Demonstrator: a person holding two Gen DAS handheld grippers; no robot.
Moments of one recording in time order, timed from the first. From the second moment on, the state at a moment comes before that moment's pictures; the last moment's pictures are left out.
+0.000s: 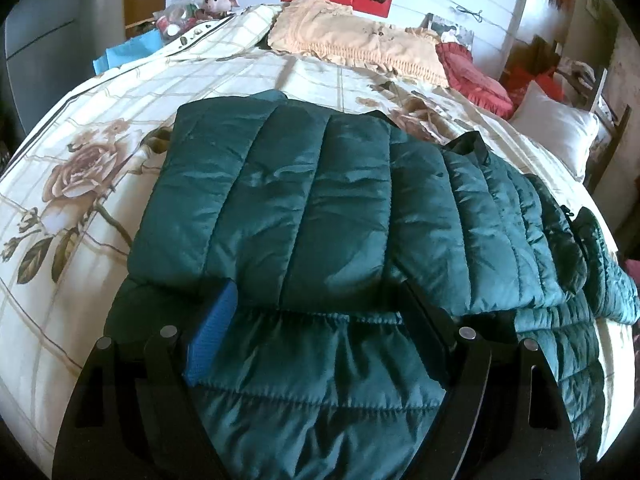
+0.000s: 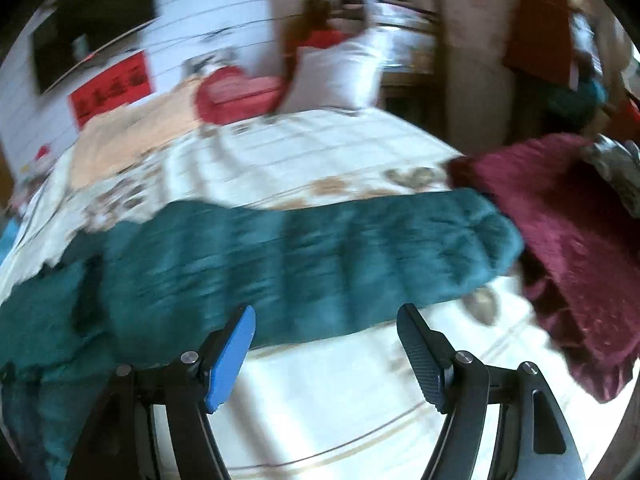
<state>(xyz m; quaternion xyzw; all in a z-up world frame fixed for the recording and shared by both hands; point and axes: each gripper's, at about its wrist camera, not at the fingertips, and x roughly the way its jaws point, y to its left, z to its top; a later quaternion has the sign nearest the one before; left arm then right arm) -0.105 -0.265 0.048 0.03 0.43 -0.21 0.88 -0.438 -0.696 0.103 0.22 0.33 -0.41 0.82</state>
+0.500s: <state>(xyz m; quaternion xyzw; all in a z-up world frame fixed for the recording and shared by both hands) -0.105 -0.267 0.042 0.03 0.43 -0.21 0.88 -0.510 -0.826 0.064 0.35 0.29 -0.51 0.73</state>
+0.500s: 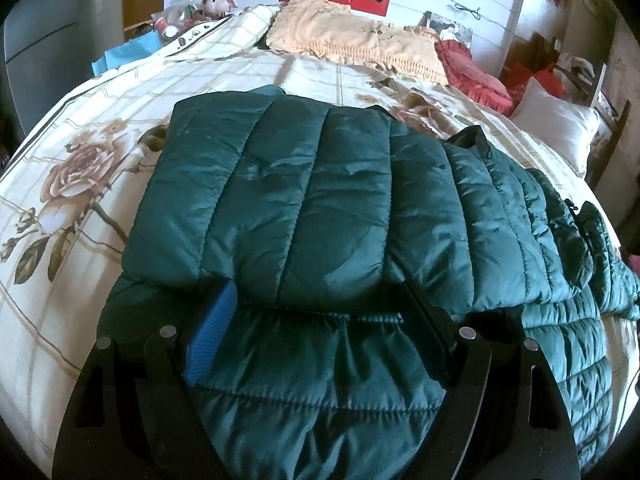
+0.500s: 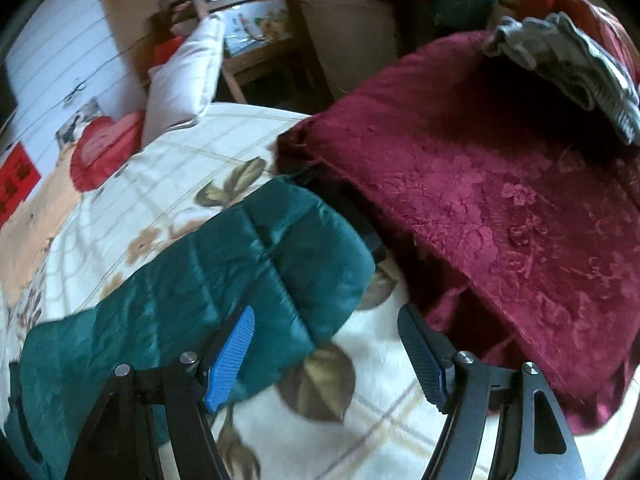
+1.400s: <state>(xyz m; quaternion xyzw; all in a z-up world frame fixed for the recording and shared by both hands) -0.114 -0.262 0.057 0.06 0.41 -0.21 0.89 -0.449 -0.713 0.198 0.25 0.23 -0.33 0.88</state>
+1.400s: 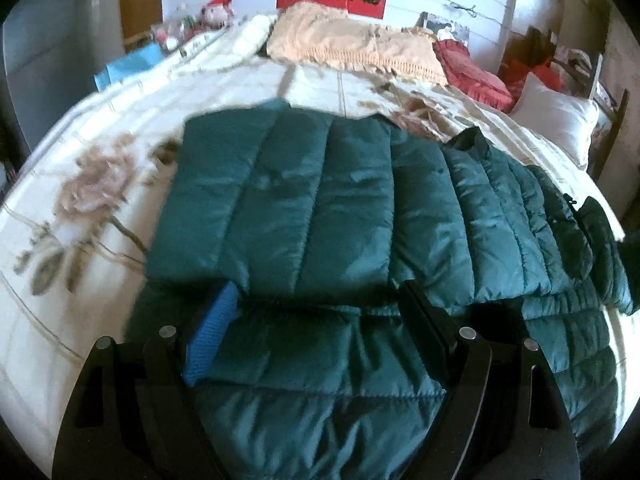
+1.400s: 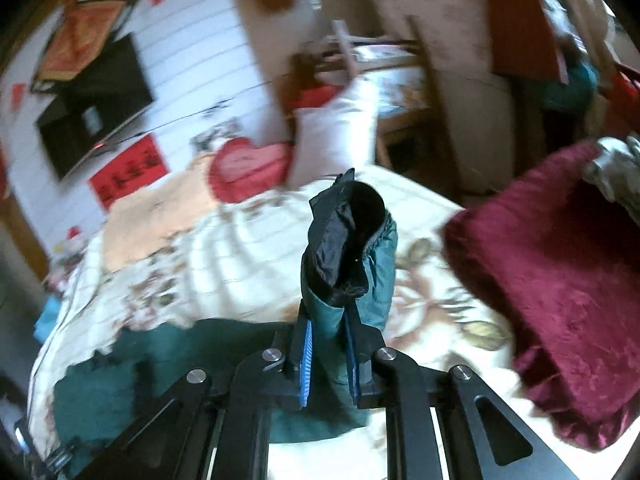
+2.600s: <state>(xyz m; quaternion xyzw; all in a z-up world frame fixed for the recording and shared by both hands) -0.103 -0.180 0.071 -0.01 0.43 -0.21 0.88 -0.153 -0.407 0.102 0.21 0.42 0.07 0.88</state>
